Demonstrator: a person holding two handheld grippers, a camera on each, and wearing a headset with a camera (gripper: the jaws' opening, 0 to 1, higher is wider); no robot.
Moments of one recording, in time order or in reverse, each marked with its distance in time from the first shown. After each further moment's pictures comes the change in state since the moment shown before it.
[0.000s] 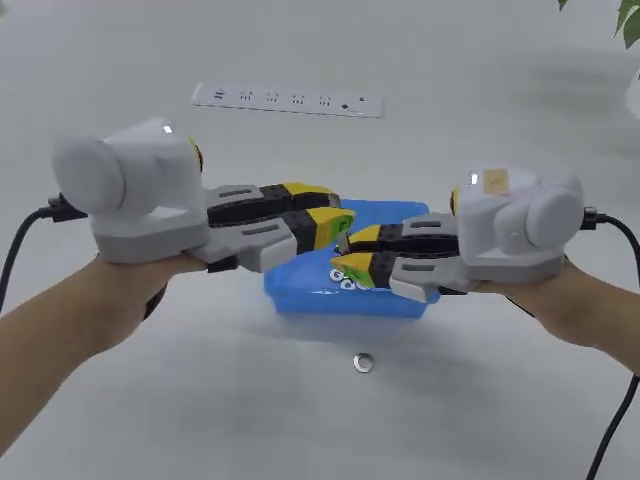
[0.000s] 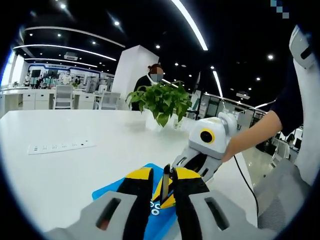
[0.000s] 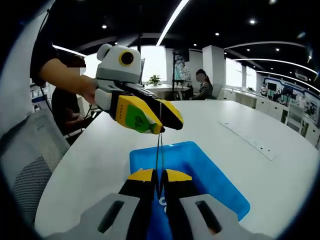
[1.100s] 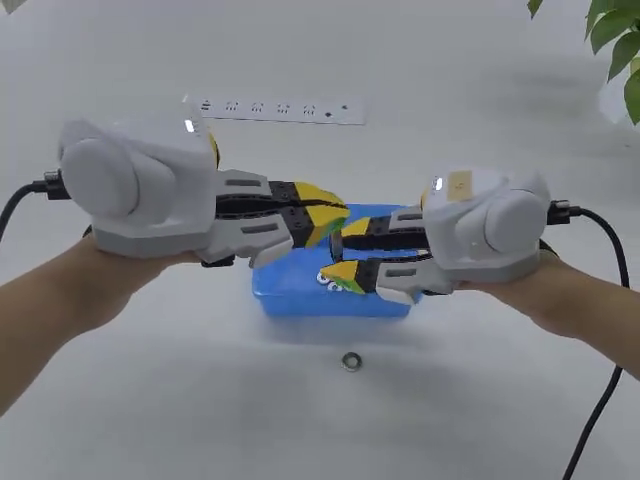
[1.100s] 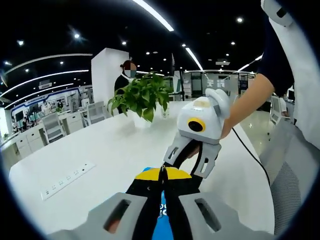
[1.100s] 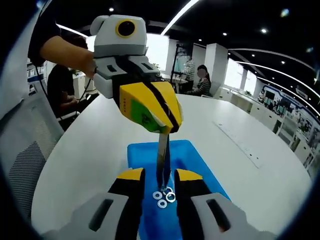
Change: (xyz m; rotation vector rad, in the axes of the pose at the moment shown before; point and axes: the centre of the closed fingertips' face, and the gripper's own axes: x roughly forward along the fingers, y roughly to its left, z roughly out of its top) left arm 0.006 -0.023 0.013 0.338 0.111 -0.067; right arm -0.011 -0.003 0.002 -0.099 0.101 -0.078
